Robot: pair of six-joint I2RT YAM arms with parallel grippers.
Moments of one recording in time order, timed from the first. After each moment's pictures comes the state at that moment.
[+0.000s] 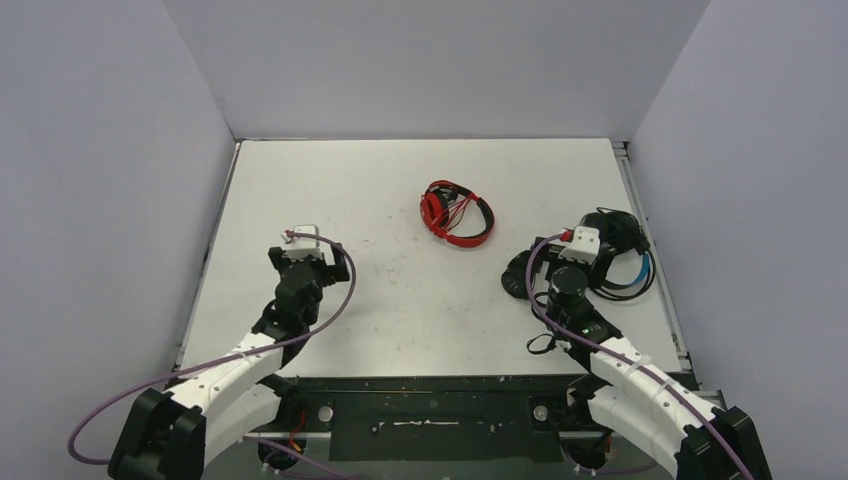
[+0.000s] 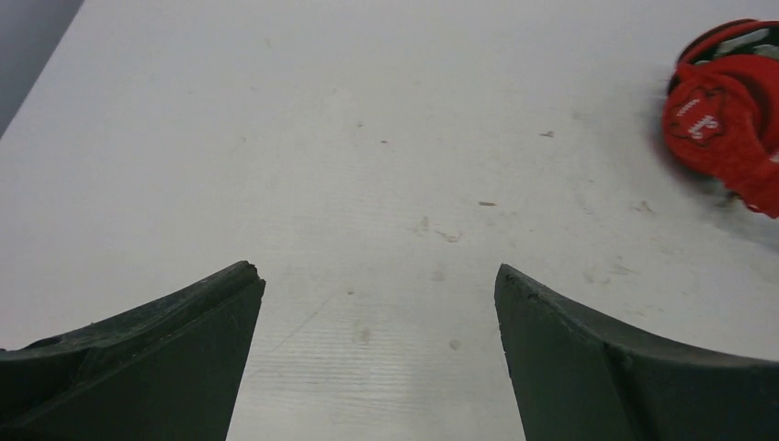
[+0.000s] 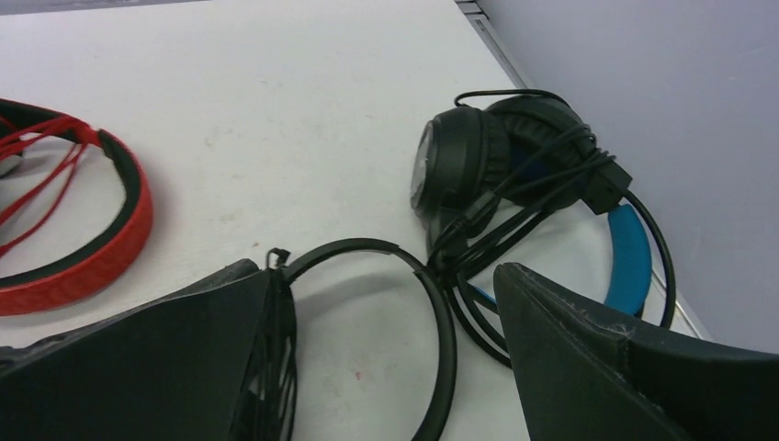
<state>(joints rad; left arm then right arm) -0.47 0.90 0.31 0.37 -0.47 -0.18 0.49 0.81 0.33 0.29 0.76 0.06</state>
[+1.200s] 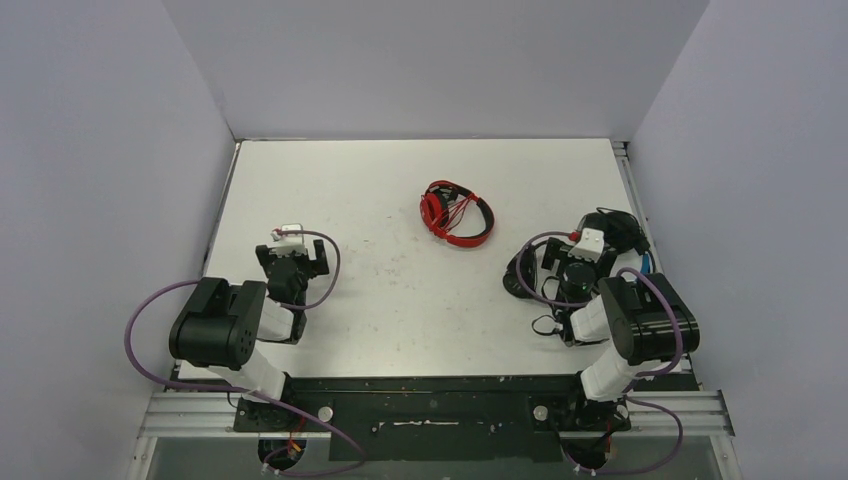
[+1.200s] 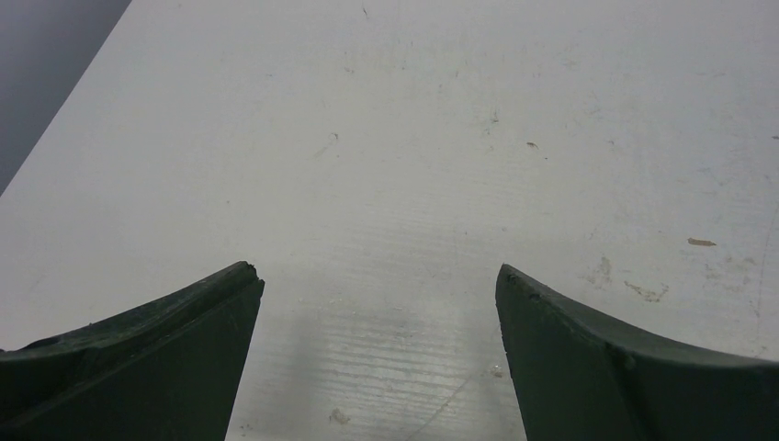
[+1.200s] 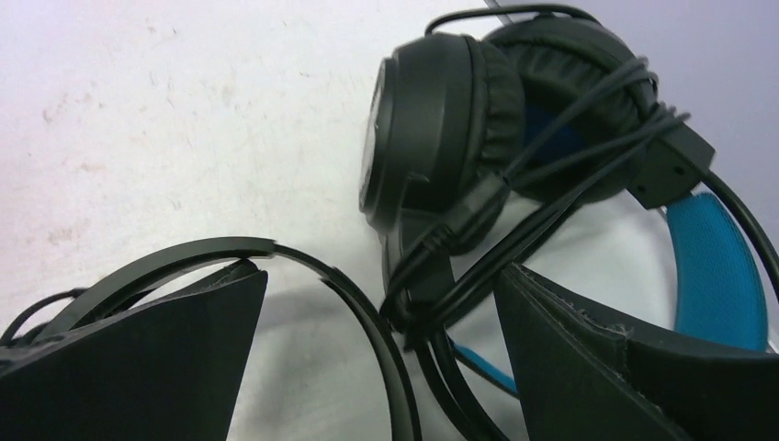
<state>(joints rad) -0.11 1.61 0.23 1.18 -0.27 -0.02 0.10 1.62 0.17 1.28 0.47 -0.03</state>
